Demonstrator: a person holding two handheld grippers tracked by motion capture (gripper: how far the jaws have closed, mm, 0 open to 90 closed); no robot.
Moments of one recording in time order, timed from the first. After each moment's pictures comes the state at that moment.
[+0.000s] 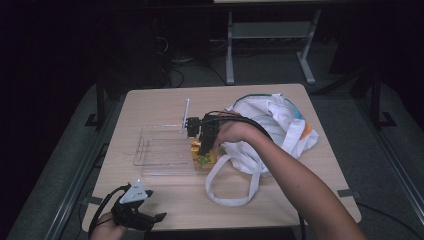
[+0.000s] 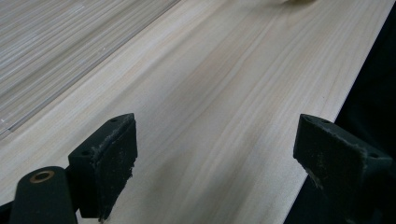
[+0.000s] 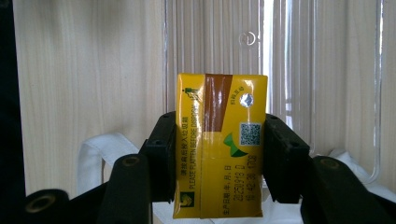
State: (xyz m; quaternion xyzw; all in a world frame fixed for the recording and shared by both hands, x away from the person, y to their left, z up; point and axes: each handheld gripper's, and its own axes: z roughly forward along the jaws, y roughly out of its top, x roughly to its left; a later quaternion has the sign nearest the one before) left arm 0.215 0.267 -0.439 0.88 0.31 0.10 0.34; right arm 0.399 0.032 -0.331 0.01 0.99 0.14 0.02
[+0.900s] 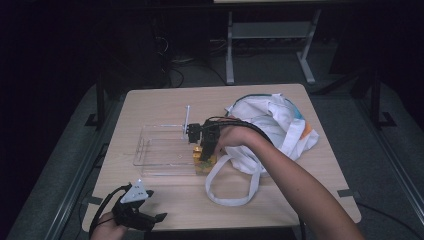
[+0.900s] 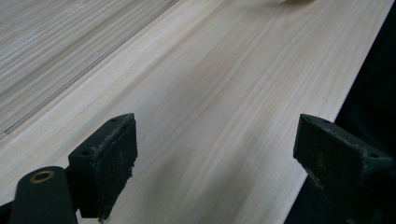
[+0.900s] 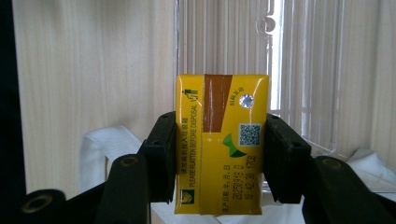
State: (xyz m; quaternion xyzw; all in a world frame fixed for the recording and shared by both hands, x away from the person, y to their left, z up) left arm 0.216 0.265 -0.440 0.88 0.31 0.10 0.34; right arm 0.395 0.031 -0.346 0.01 0.99 0.12 0.01
